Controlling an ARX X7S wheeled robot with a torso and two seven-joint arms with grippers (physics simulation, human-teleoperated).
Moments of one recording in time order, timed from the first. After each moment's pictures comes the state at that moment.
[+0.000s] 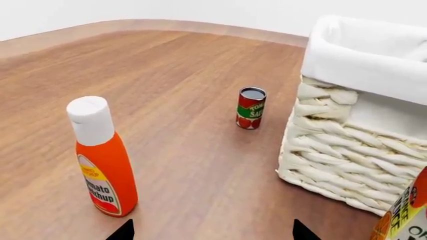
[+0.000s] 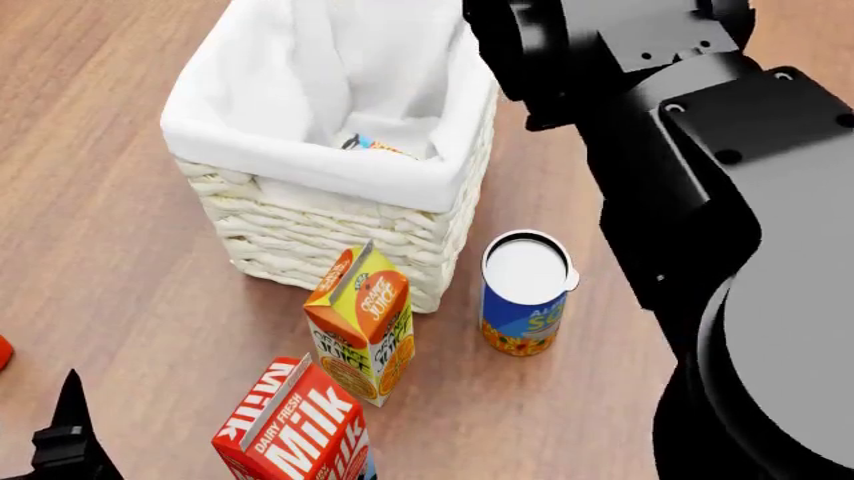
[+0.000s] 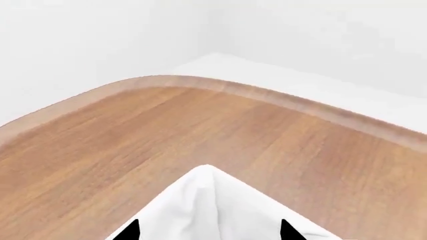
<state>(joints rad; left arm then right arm) -0.05 -0.42 0.09 0.54 -0.60 -0.45 -0.54 1.88 0.04 -1.63 1.21 1.67 0.30 -0.14</state>
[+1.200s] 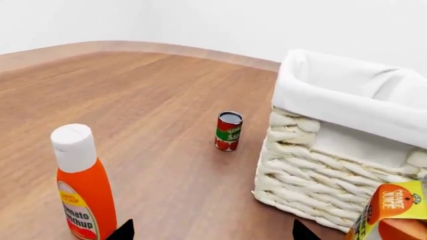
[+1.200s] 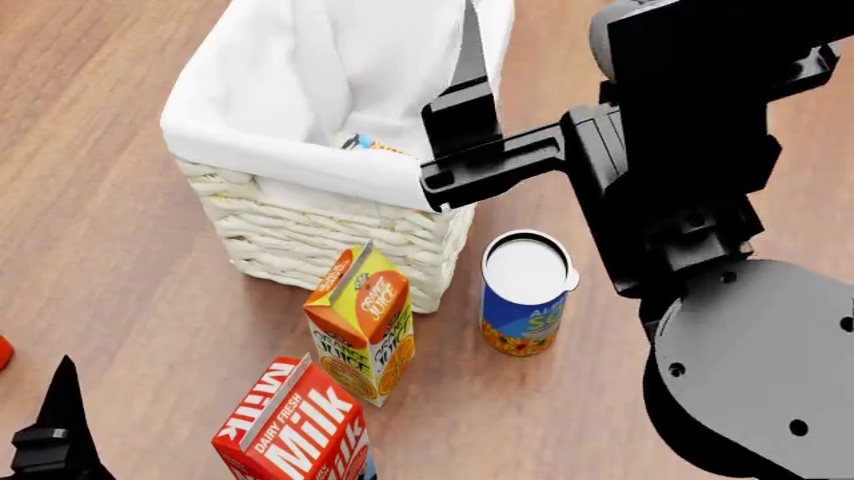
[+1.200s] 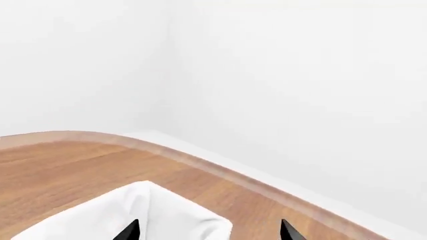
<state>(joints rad) -0.01 -0.45 0.07 0.58 -0.63 -0.37 -0.48 1.71 0.93 -1.67 -0.30 1.22 -0.14 0.72</state>
